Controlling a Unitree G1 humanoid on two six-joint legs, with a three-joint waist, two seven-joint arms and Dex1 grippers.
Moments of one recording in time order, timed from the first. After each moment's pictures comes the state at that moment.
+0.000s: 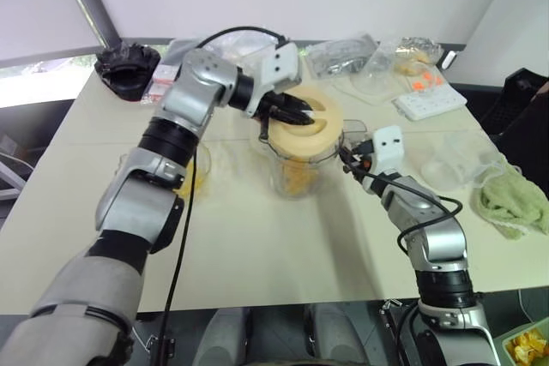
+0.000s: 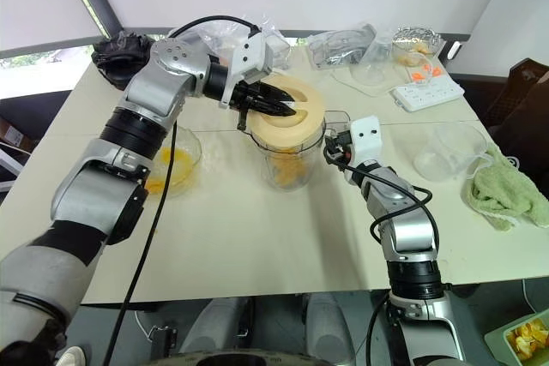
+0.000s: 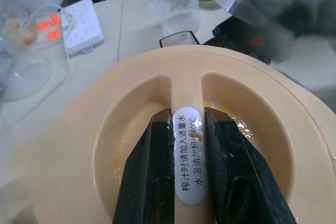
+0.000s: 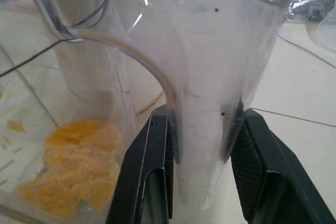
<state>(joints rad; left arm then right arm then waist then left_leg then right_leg) -1.25 0.33 -0.29 0.70 -0.10 0.28 -1.32 -0.33 -0.29 -0.05 -0.16 0.19 0.57 0.28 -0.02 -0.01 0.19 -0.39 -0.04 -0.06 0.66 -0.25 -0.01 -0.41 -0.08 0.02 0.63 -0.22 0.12</state>
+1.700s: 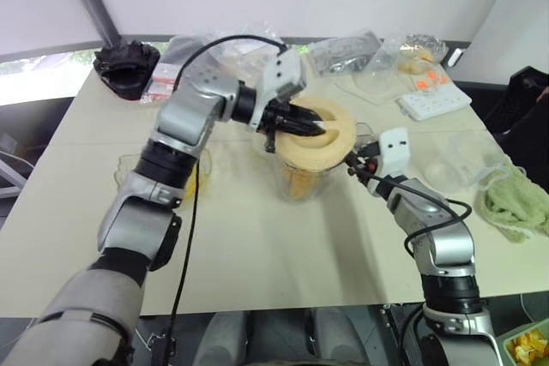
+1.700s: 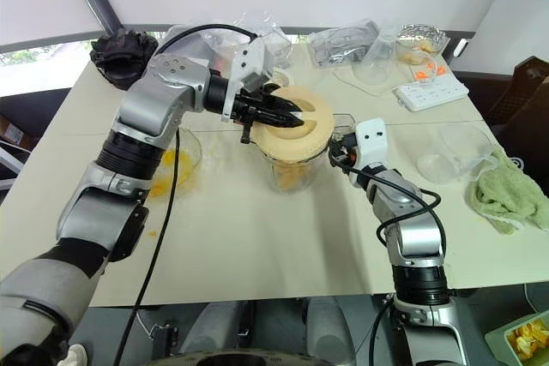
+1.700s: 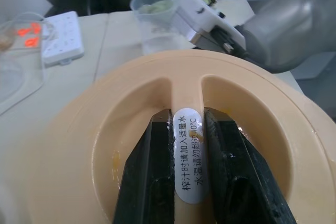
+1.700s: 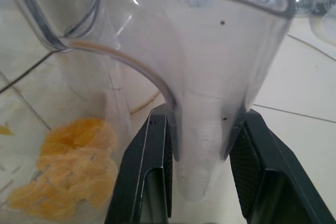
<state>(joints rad) -1.11 0.33 -0.27 0.34 -0.16 0.47 -1.32 -0.31 -0.30 -0.07 -0.21 0.20 0.59 0.32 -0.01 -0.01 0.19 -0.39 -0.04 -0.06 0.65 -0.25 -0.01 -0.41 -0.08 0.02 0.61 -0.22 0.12</state>
